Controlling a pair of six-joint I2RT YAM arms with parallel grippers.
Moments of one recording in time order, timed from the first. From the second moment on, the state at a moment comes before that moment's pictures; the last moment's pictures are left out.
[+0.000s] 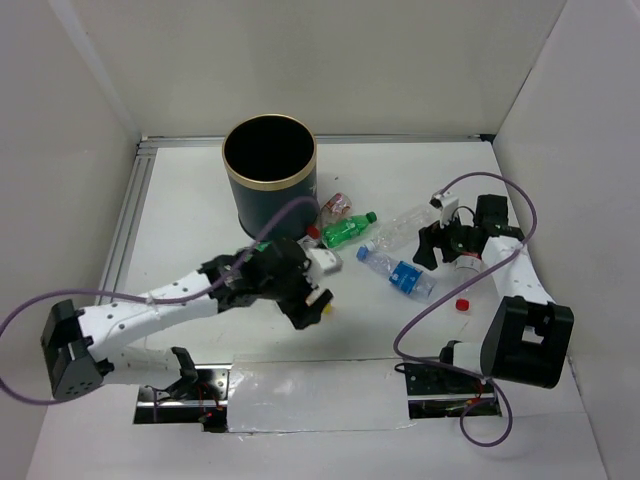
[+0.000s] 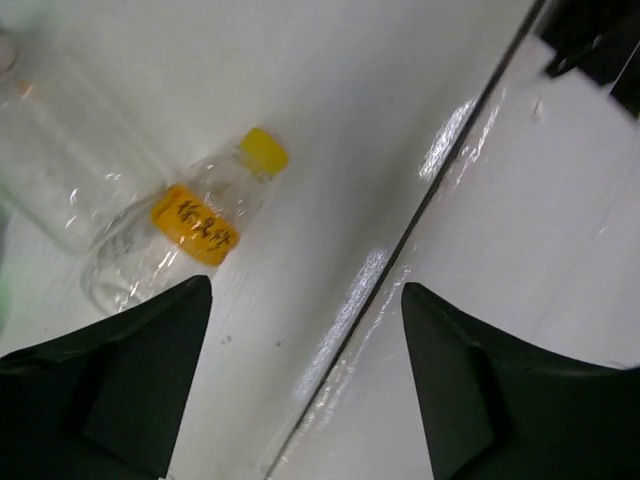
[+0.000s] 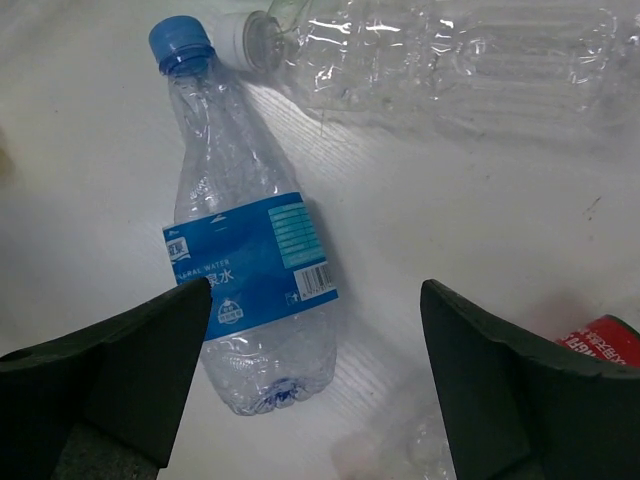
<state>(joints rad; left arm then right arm) -0.91 1.18 1.01 -0.63 0.18 -0.11 -0.23 1.29 0.85 -0.59 -0.68 -0.61</state>
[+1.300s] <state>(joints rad) -1.12 1.69 1.02 -0.52 -0.32 0.09 -0.22 1.26 0.84 -0.62 -0.71 -0.71</state>
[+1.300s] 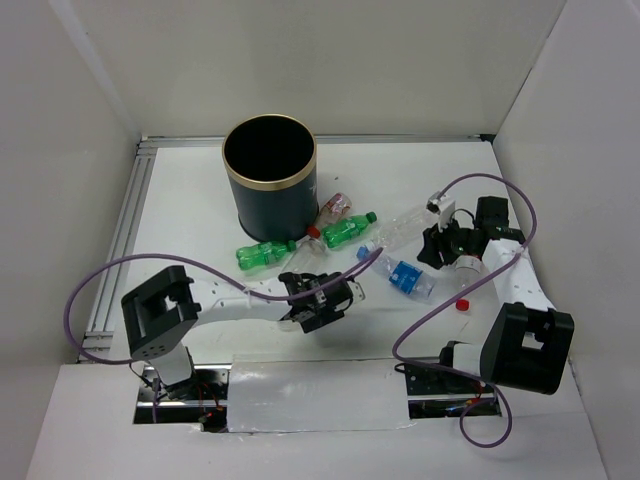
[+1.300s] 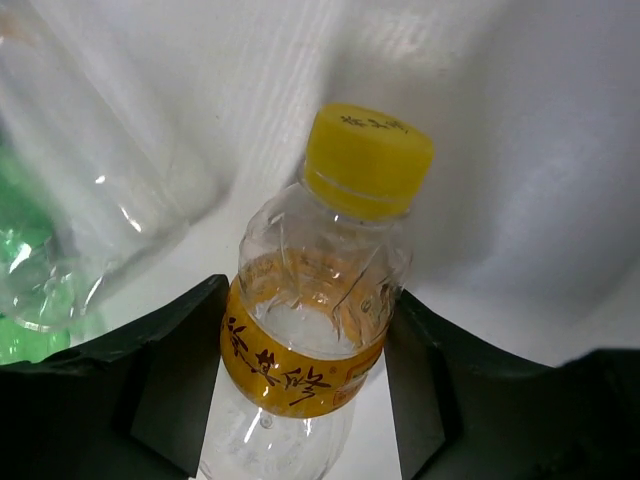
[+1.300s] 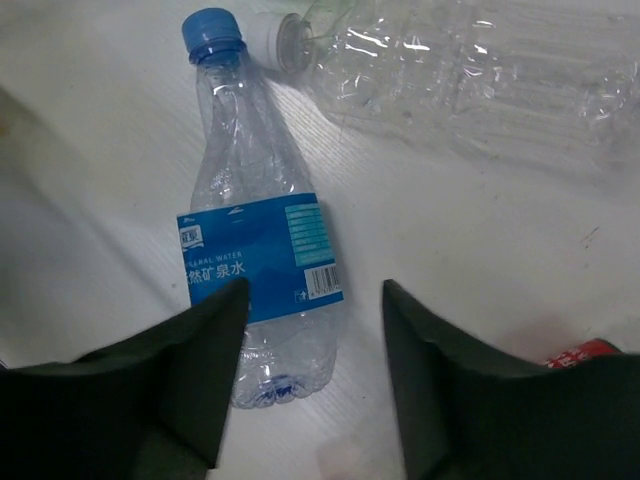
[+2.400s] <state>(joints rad) -0.53 1.73 1.80 -0.41 -0.60 -0.21 0.13 1.28 0.76 -0.50 -0.41 -0.58</state>
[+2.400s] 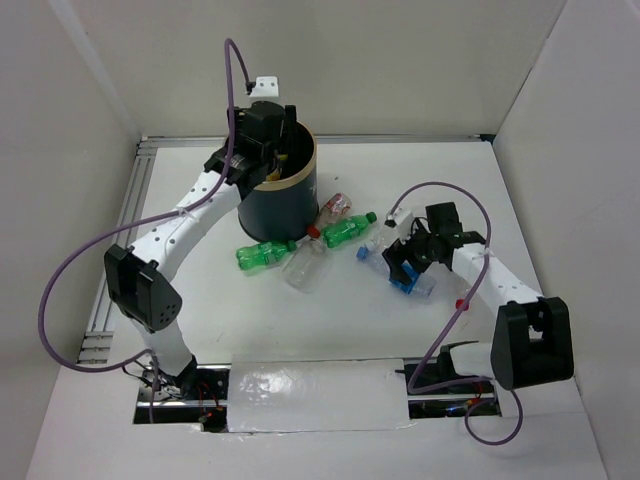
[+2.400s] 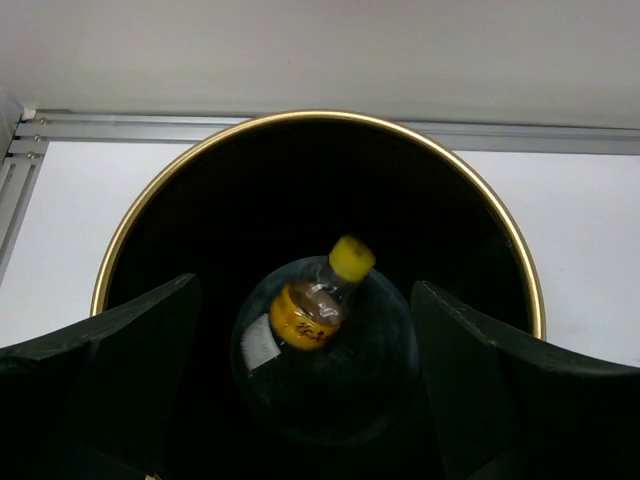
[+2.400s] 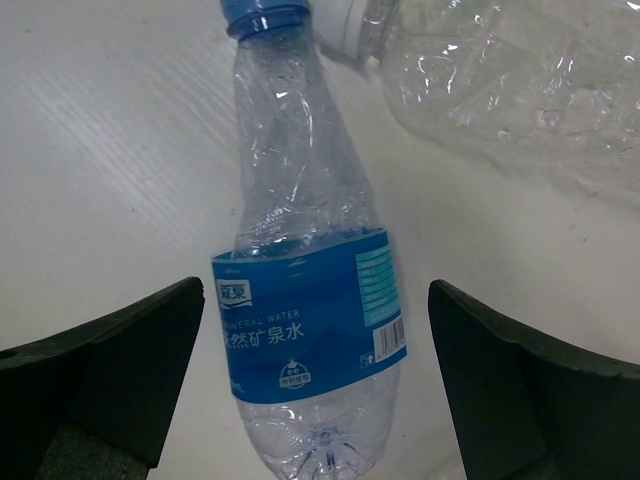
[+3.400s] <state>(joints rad) -1.02 1.32 0.98 -0.42 -0.28 -0.19 0.26 1.26 1.27 -0.79 -0.62 -0.79</state>
